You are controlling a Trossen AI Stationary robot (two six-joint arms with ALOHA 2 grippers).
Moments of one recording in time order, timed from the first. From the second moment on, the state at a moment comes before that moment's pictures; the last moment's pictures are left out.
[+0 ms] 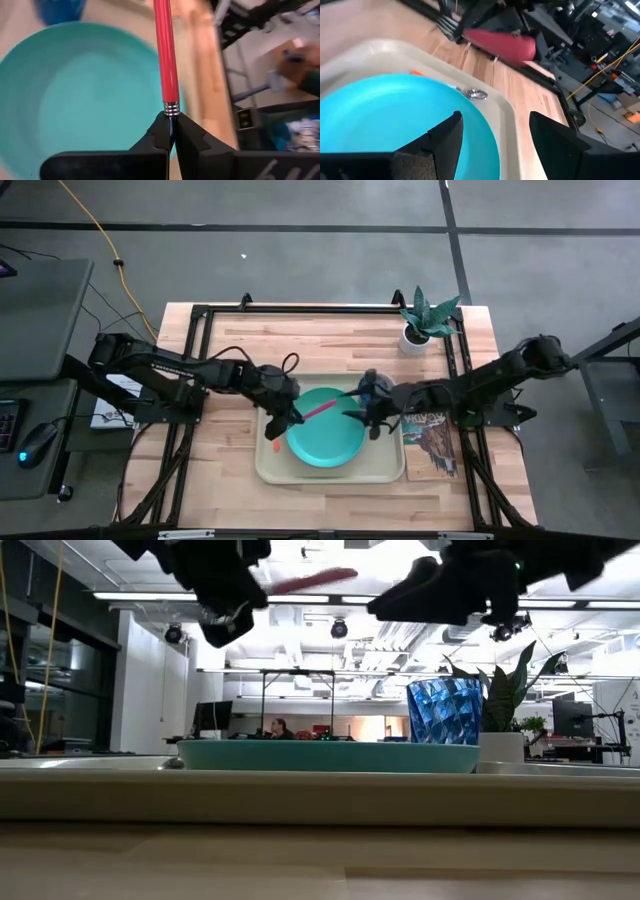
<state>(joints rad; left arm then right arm) 0.02 1.36 0.88 -0.20 0.26 -0.42 0.24 1.36 0.63 0.42 0.29 -0.47</state>
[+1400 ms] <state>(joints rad) -0.13 1.48 0.96 -0.24 -0.30 -0.01 0.15 1.36 0.77 0.26 0.08 -0.18</state>
